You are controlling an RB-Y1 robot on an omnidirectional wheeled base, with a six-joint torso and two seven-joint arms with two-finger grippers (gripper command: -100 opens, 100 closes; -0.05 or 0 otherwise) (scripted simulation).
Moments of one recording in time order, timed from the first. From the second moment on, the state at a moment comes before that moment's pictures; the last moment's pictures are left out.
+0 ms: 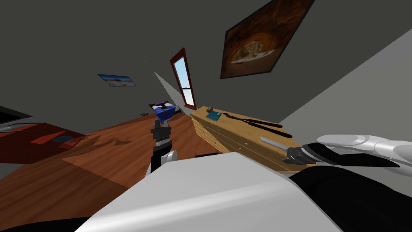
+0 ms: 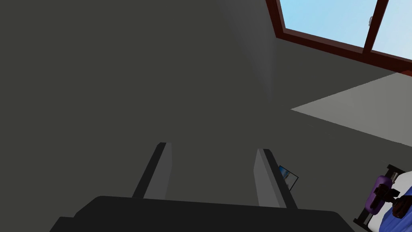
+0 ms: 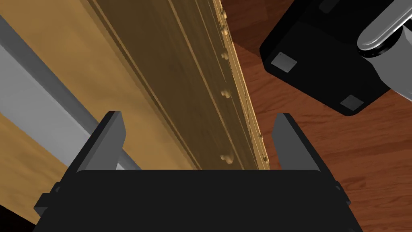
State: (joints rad) left arm 0.47 -0.01 0.07 -2.21 0.07 -0.52 0.10; right arm 0.72 -1.82 0.45 -1.23 0.54 -0.68 -0.01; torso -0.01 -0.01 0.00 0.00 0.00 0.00
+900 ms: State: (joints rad) left arm 0.47 -0.01 0.07 -2.21 0.07 -0.52 0.10; right arm 0.73 -1.83 0.46 -1.25 0.59 -0.70 0.08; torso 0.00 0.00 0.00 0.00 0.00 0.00
